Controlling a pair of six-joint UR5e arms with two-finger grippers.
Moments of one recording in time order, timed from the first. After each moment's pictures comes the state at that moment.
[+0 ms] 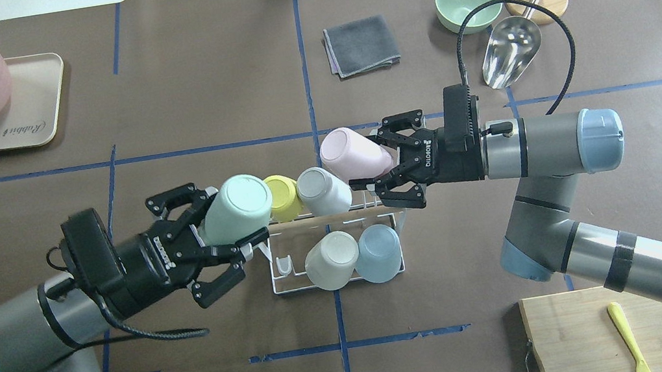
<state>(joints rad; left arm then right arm) -0.30 -1.84 -1.74 -3.33 -1.36 -0.31 0.57 -1.12 1.39 0.20 1.88 0.41</state>
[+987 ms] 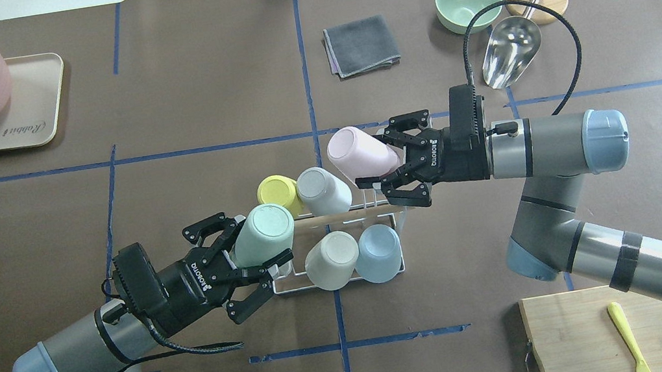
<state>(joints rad) -0.24 -1.91 -1.56 -3.47 -1.29 -0.30 0.58 -1.14 1.39 0.20 1.87 0.42</state>
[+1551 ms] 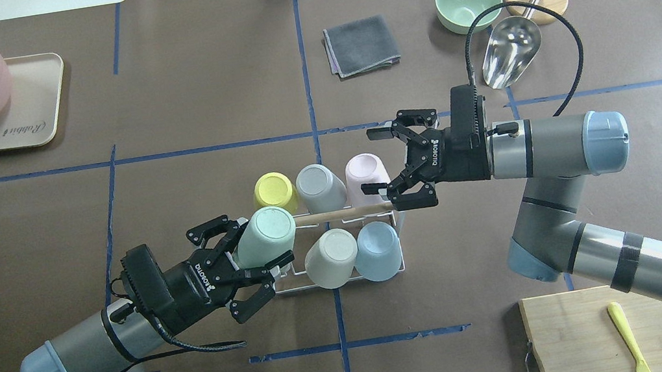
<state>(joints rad) -0.24 -1.92 -1.52 -3.48 -1.29 -0.30 0.58 -1.14 1.39 0.20 1.86 0.44</state>
